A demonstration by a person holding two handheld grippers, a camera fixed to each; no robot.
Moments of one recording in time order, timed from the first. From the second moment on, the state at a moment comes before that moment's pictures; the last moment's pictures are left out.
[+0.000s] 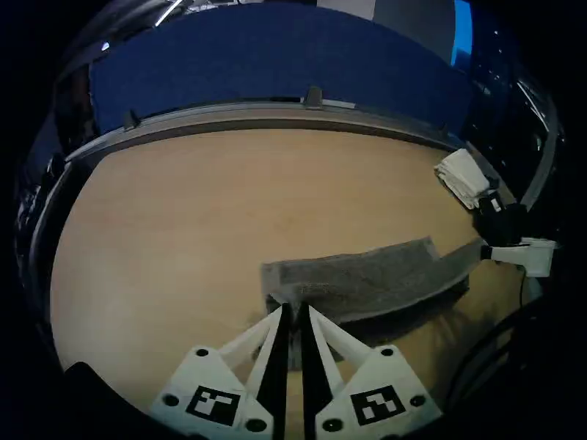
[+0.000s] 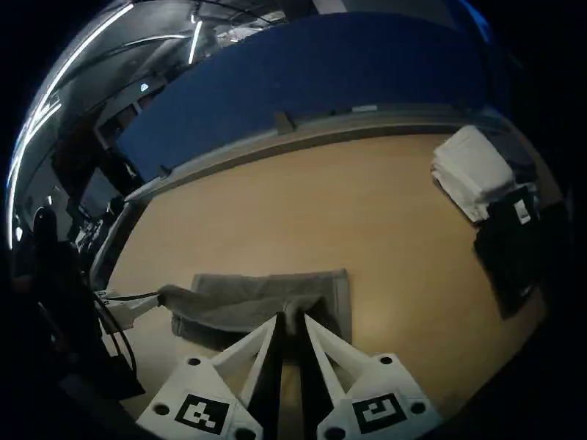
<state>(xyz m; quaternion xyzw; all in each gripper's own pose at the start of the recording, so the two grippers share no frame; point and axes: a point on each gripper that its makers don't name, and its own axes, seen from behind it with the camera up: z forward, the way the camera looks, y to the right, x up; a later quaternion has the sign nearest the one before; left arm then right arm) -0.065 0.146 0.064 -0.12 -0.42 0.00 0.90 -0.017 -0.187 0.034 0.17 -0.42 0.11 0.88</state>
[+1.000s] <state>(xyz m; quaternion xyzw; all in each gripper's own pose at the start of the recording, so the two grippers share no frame) -0.074 0.105 0.126 -0.06 -0.37 0.01 0.93 -0.058 -0.172 0.082 0.12 -0.45 0.11 0.88</state>
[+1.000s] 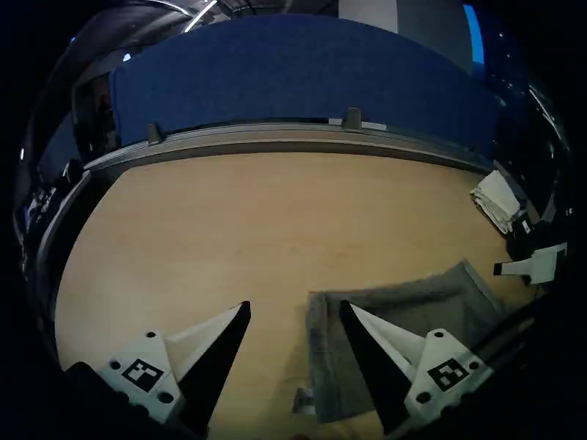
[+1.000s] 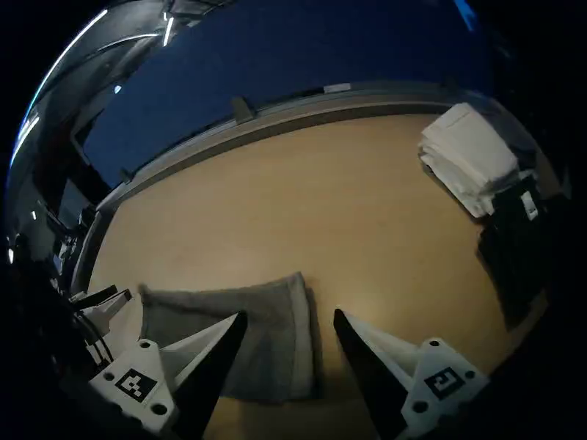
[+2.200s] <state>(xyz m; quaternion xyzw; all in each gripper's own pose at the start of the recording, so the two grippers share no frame) -0.048 0.089 0.009 -0.04 -0.32 -0.02 0.95 -0.101 -0.198 0.008 0.07 -0.46 0.24 0.85</state>
